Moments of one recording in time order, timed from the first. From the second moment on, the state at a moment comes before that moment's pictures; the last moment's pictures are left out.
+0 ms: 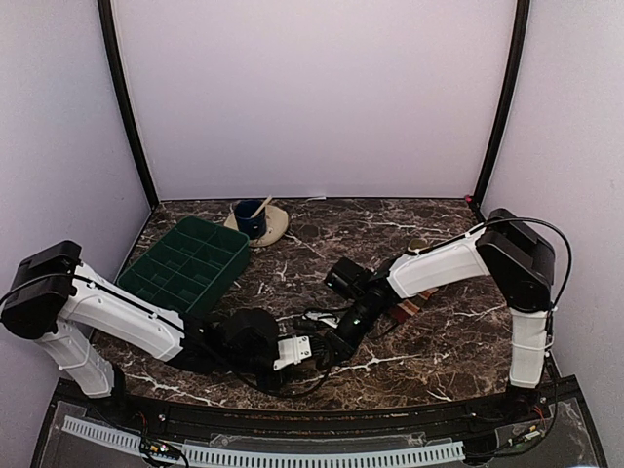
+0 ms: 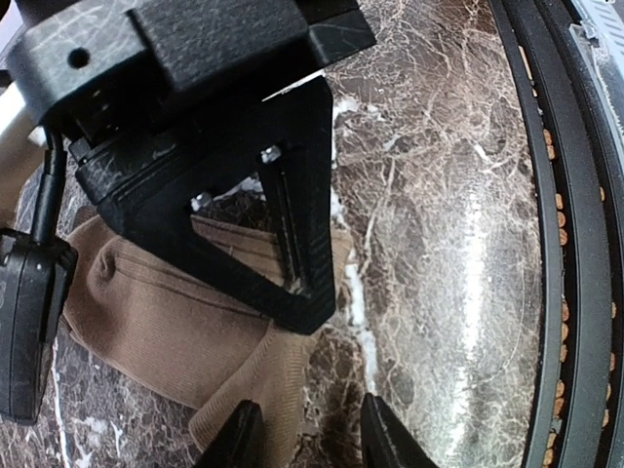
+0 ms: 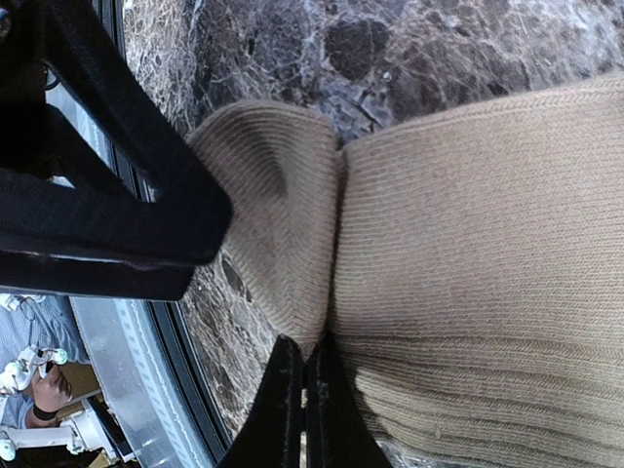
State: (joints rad) left arm -1.23 1.59 0.65 0.15 -0.02 0.23; right arm 0.95 2.01 1.18 -0.46 -0.76 0.00
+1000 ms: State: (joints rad) left arm -1.23 1.68 0.70 0.14 -0.07 0.30; right arm 0.95 2.03 1.20 -0.50 -0.81 -0.02
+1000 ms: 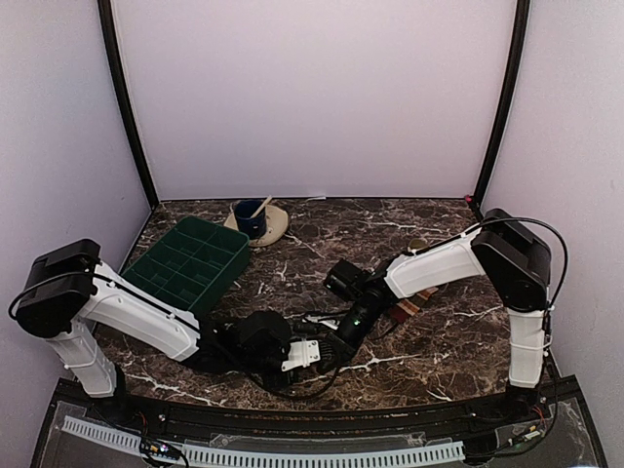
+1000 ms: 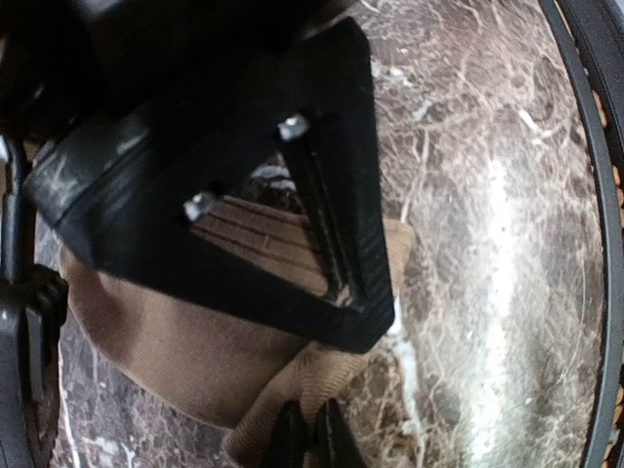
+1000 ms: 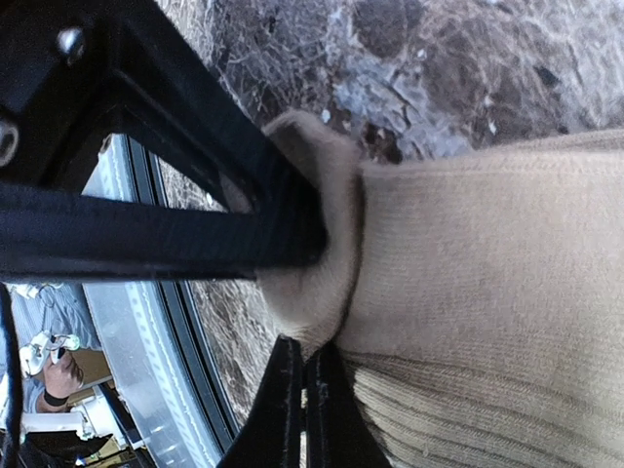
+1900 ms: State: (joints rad) left arm -1.19 1.75 0.91 -0.16 0.20 0.25; right arm 0.91 1.89 1.04 -0.38 -0.76 0.05
